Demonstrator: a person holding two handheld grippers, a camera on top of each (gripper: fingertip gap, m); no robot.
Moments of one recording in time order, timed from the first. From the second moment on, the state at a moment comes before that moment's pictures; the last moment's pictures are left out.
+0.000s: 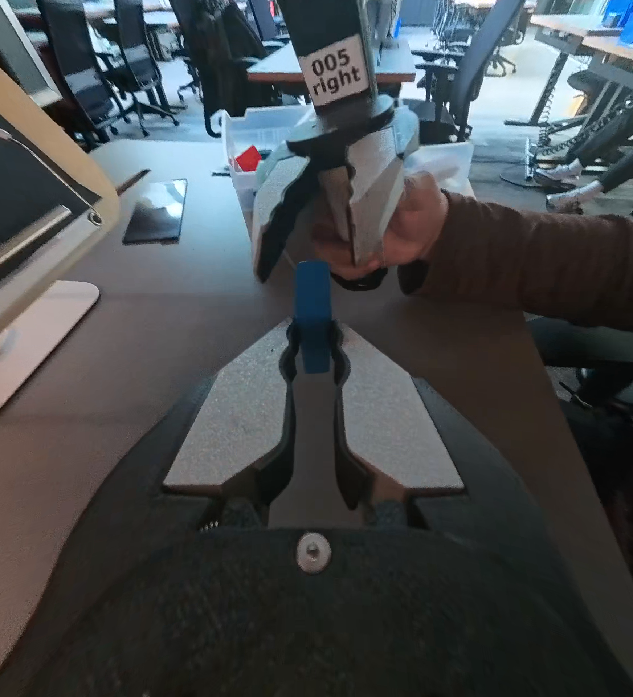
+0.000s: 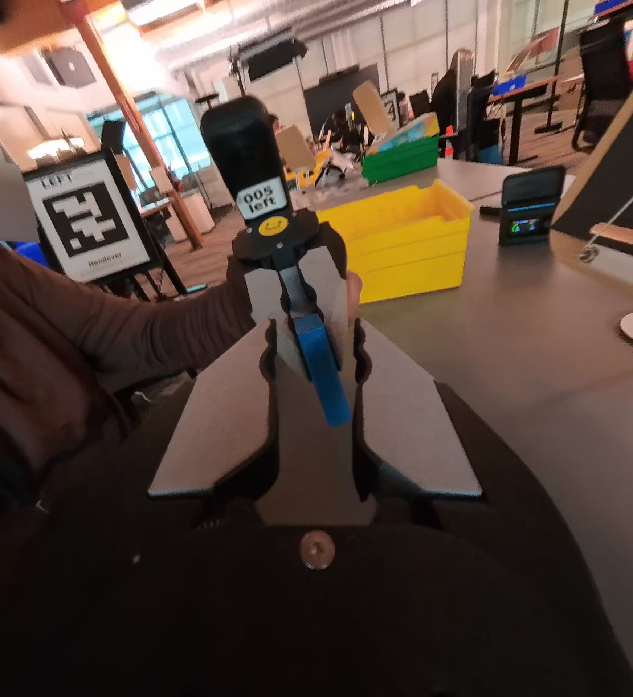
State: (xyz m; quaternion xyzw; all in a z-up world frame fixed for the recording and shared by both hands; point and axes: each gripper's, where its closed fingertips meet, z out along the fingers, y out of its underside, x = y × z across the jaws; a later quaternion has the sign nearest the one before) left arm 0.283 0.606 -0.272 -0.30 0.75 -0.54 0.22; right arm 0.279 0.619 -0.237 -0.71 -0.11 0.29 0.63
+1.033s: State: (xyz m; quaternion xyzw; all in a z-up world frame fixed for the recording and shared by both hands) left arm 0.289 0.595 -0.249 -0.30 0.65 -0.68 0.16; right arm 0.289 0.613 -0.200 -0.62 -0.09 0.31 0.72
